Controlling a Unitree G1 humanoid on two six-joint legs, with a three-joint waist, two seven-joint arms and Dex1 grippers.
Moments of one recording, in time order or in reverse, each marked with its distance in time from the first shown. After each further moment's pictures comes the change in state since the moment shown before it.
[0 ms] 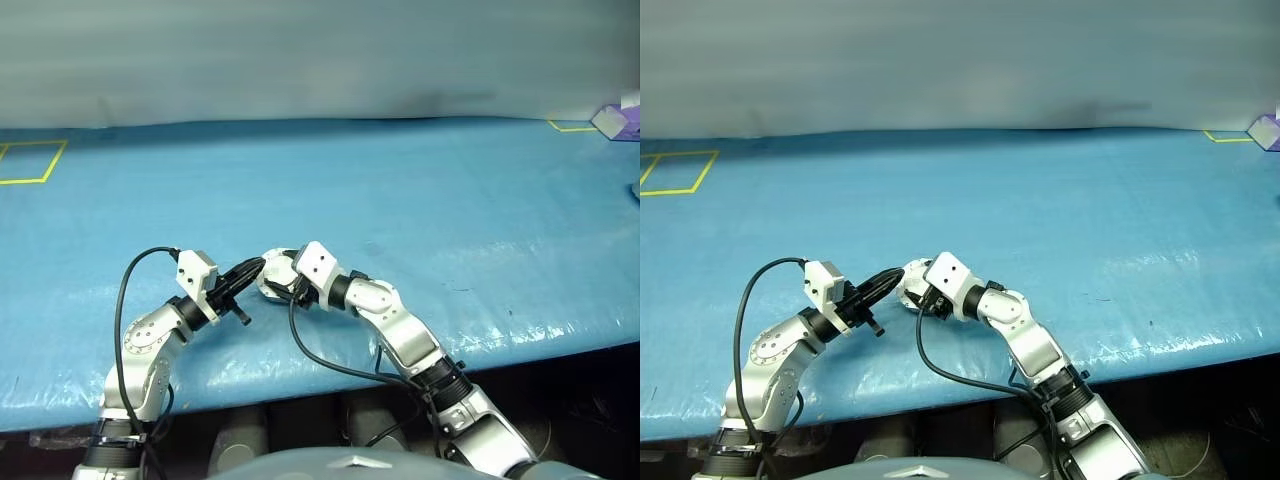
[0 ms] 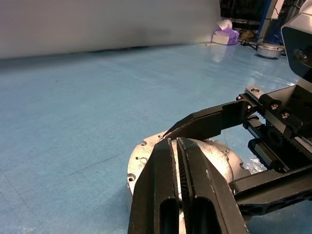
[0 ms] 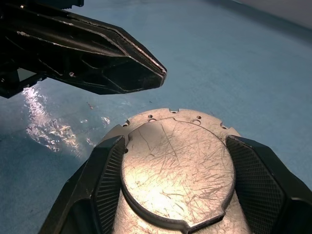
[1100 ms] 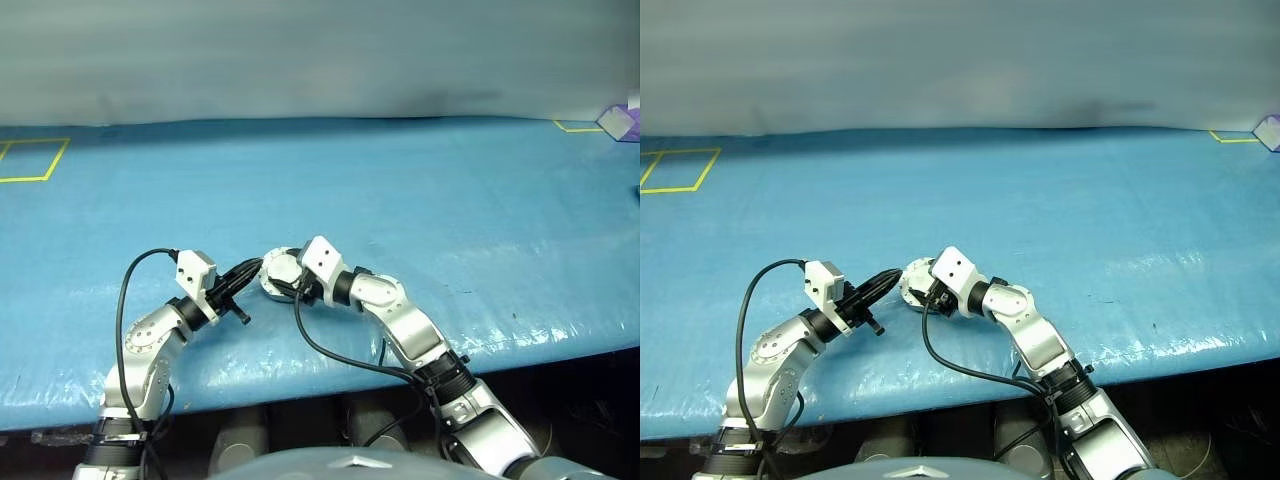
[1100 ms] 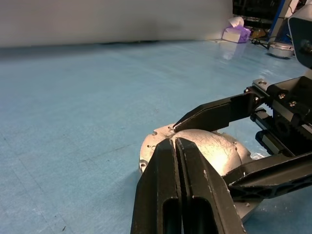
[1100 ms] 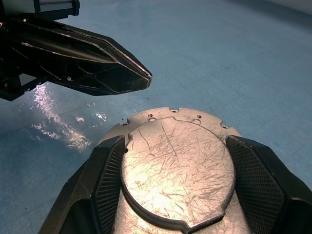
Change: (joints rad) left arm -0.004 -0.001 0.002 0.024 -0.007 0.025 0.023; right arm -0.024 -0.021 -0.007 0.009 0.017 0.016 0.026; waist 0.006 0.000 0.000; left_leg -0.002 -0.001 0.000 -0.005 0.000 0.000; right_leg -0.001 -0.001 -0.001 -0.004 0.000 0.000
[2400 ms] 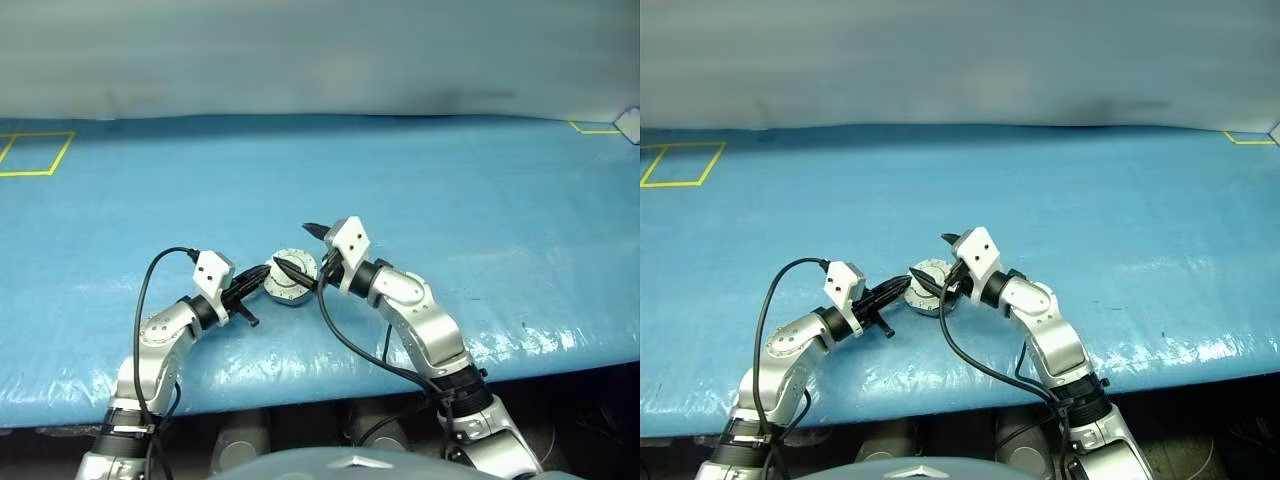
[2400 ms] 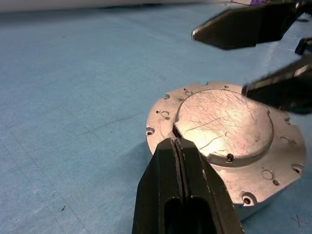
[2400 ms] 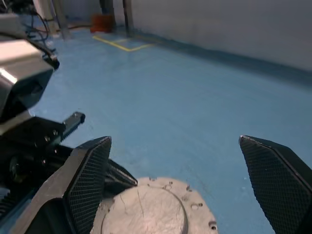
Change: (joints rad) left arm -0.038 0.003 -0.072 0.029 0.104 0.051 0.033; right arm 0.080 0.057 -0.192 -0.242 0.195 0.070 -0.023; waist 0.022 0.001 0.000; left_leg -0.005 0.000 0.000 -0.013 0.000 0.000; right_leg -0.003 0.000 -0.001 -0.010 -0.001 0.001
